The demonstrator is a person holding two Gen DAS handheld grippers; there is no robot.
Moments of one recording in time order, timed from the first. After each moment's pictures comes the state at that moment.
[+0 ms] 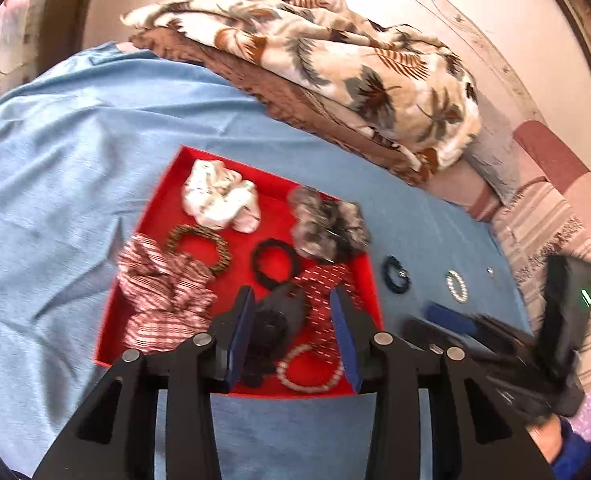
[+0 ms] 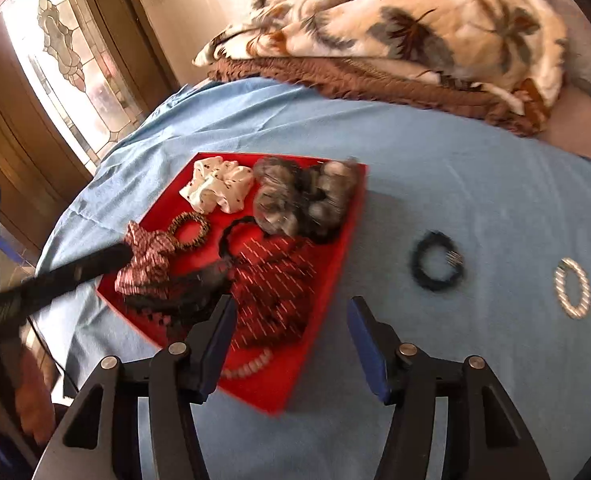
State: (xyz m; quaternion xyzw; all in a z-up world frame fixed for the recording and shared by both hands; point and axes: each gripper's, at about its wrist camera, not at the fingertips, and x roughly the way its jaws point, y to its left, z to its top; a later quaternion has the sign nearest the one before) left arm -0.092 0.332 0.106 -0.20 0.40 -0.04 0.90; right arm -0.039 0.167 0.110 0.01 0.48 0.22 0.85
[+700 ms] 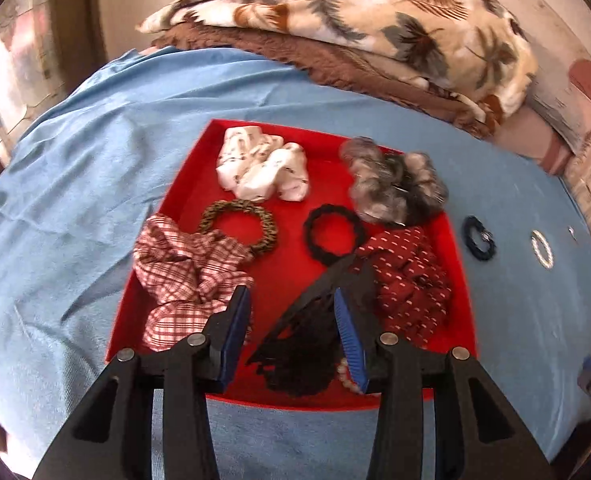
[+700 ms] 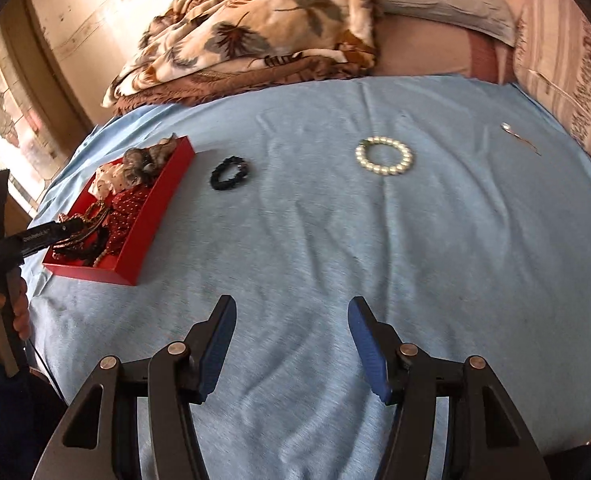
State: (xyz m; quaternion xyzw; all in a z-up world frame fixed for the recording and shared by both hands) left arm -0.072 0.310 0.068 -0.08 0.45 0.06 0.89; right arm -0.141 -0.007 0.102 0.07 0.48 0.07 0.87
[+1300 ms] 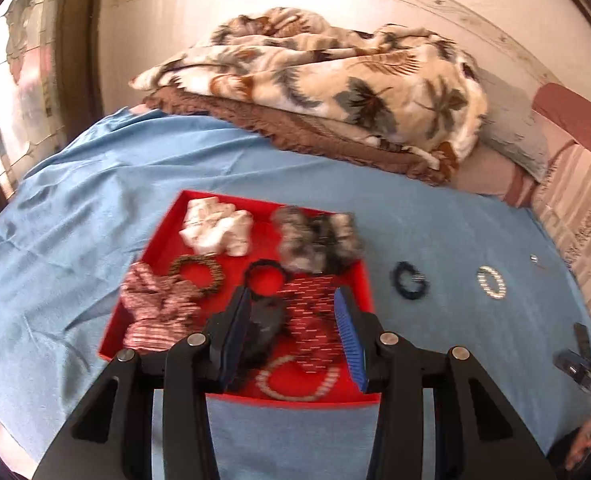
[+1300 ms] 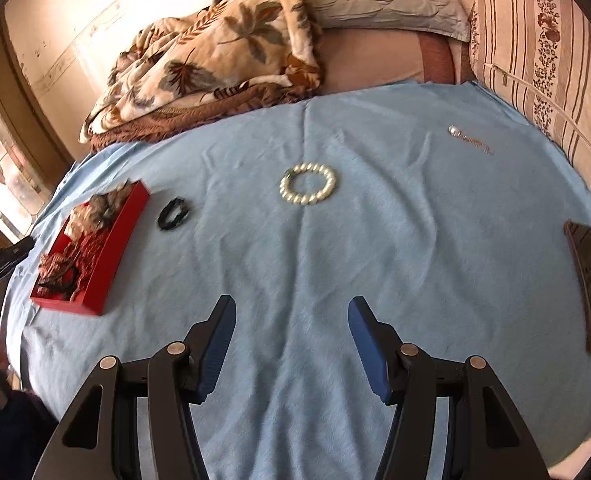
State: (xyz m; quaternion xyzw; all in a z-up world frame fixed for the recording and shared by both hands) left arm -0.105 0.250 0.130 -0.08 0.36 0.03 0.93; right arm -0.127 -0.086 0.113 0.10 0.45 0.04 0.88
